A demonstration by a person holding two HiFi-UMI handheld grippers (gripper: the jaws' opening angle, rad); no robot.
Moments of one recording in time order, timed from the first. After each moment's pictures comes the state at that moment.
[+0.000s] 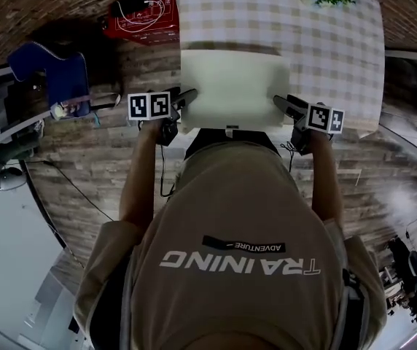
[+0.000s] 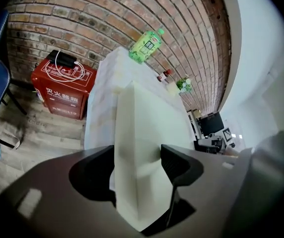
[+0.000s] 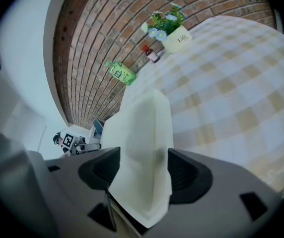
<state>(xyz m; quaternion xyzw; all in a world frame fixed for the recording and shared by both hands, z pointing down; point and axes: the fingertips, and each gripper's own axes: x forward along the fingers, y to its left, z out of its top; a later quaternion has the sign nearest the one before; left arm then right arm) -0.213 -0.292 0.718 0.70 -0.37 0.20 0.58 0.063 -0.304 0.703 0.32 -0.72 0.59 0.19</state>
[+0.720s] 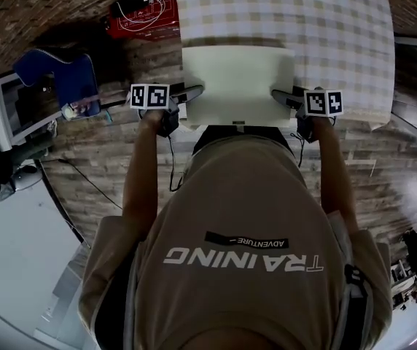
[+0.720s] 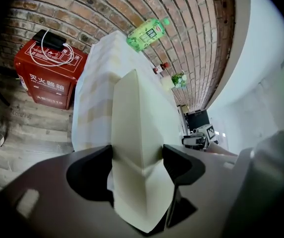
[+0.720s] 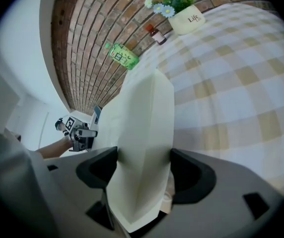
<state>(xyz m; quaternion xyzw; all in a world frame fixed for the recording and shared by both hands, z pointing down) -0.203 -0.296 0.733 0.70 -0.28 0.19 0.63 0.050 -0.301 0.736 0.26 -0.73 0.58 0.25</state>
